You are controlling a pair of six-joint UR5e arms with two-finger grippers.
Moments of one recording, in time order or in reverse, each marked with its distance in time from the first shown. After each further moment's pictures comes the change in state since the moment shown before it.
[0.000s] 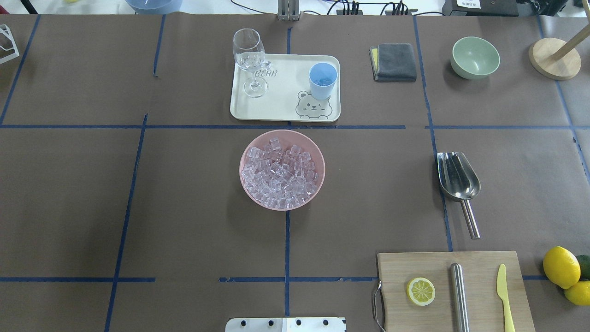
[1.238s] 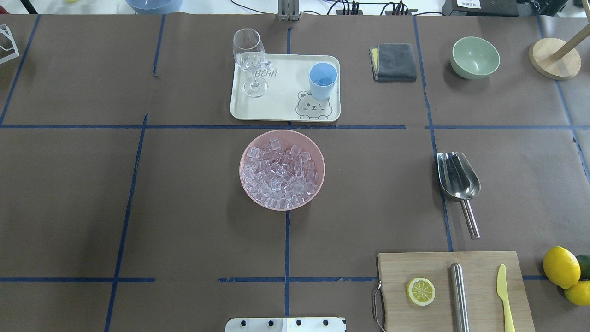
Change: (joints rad) left arm 0.049 0.037 0.001 0.005 0.043 0.001; right arm 0.030 -0.037 -0.002 -0.003 0.037 0.000
